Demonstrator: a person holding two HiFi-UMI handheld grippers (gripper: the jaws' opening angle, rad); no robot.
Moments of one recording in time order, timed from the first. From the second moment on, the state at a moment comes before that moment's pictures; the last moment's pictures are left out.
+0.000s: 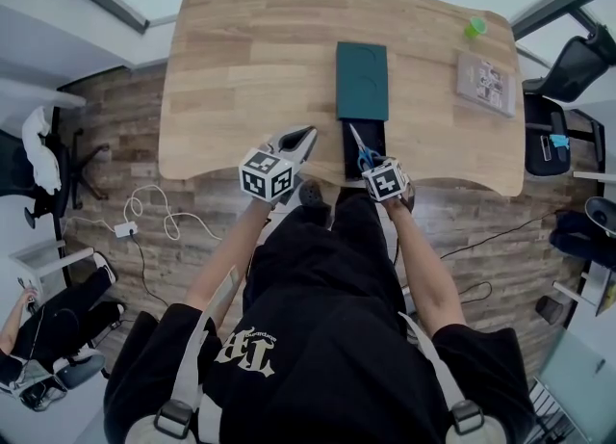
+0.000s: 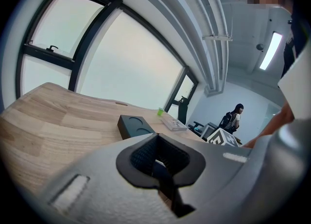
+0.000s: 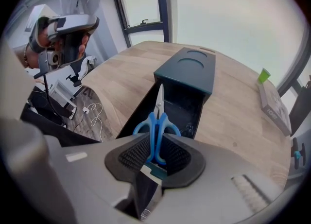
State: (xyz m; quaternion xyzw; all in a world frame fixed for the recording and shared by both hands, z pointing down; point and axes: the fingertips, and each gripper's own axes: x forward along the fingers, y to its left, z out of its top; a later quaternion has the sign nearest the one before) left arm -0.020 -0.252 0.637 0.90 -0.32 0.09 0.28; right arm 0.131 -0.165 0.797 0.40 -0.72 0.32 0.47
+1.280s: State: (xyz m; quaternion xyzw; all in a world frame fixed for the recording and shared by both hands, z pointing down) left arm -0.030 -0.293 0.571 0.91 -0.34 0.04 0.23; right arm 0.137 -0.254 0.621 0.51 -0.79 0.20 0.28
